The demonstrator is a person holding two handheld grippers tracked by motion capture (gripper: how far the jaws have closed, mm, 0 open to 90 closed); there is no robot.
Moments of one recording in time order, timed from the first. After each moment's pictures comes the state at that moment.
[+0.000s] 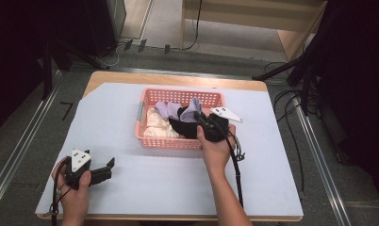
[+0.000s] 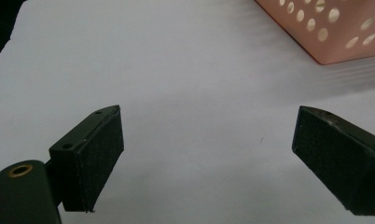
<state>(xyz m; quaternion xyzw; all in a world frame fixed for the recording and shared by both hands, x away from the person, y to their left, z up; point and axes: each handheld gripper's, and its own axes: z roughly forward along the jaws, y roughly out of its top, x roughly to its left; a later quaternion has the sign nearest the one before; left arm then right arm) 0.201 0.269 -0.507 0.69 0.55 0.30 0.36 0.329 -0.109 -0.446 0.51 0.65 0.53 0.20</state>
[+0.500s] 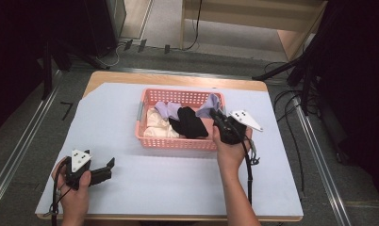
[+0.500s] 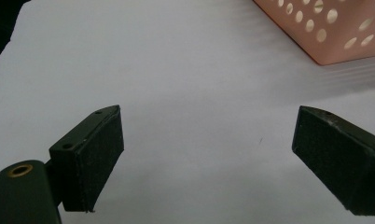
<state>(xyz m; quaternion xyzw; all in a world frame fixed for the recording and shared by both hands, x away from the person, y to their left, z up) 0.200 0.269 -0.507 0.69 0.55 0.30 0.36 0.318 -0.151 -0.442 0.50 0.60 0.57 0.26</state>
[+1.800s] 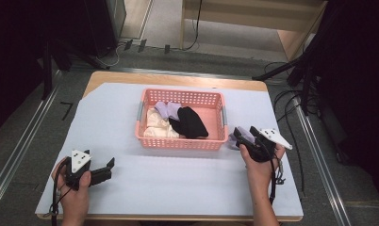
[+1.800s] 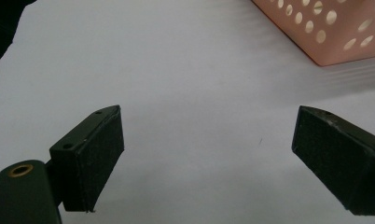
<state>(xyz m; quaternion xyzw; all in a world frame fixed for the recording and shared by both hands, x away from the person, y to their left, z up) 0.200 0.268 -0.507 0.69 0.55 0.31 0.36 0.289 -0.236 -0.480 0.55 0.61 0.50 0.27</state>
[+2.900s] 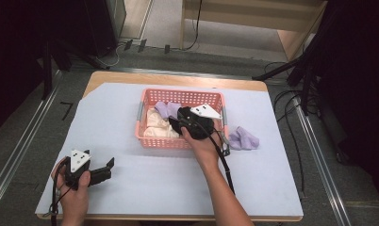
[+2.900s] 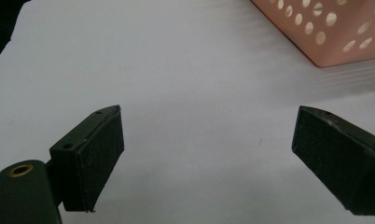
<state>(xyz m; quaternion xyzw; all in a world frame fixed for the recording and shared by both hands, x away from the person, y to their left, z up) 0.200 0.270 -0.507 0.69 0.55 0.30 0.36 0.338 -0.069 -0.452 0.44 0.70 0.50 0.24</state>
